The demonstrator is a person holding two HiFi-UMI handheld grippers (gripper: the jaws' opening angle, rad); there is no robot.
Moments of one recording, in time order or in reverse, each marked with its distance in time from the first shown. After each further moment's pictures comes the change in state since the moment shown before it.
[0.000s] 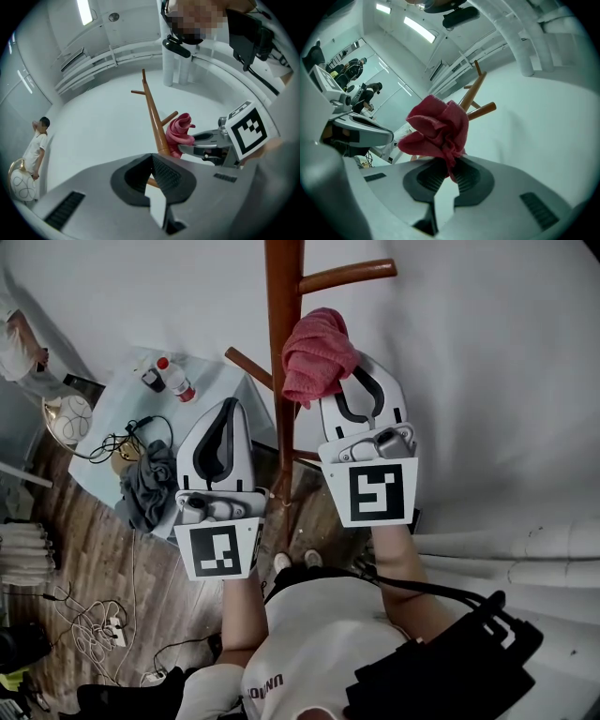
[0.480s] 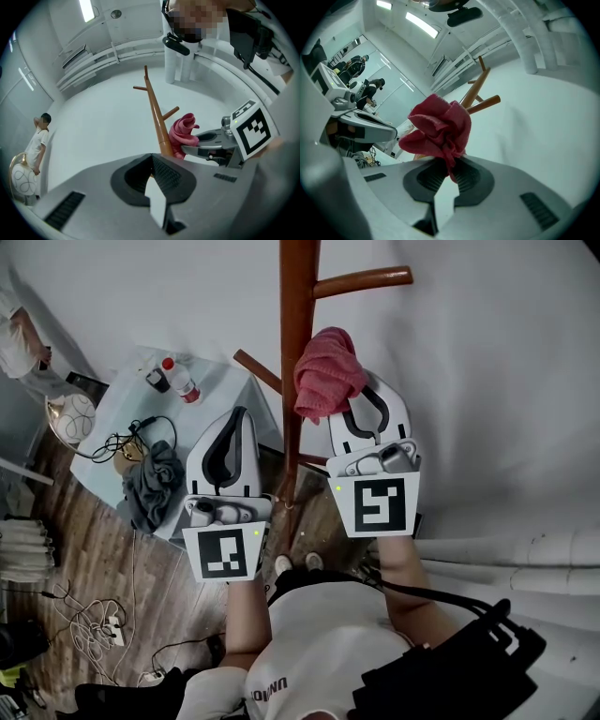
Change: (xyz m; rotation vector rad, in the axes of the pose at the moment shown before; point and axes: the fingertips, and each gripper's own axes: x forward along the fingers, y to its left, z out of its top) left arm -0.002 0.001 -0.015 -0.026 0.028 0.010; right arm -0.005 0.011 -0.016 -0.015 0.051 0.024
